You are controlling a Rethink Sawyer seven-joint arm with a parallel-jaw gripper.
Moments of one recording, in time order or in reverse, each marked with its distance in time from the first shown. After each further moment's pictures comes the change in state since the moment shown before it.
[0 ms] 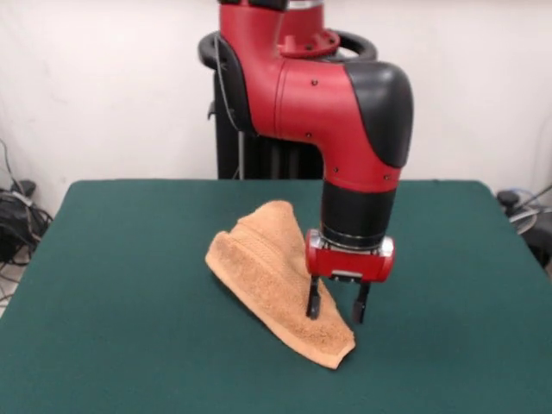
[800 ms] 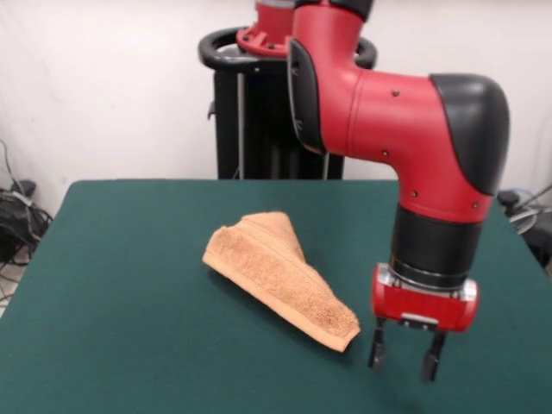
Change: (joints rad) arm 0.195 0.092 -0.131 -0.232 0.283 0.086 0.011
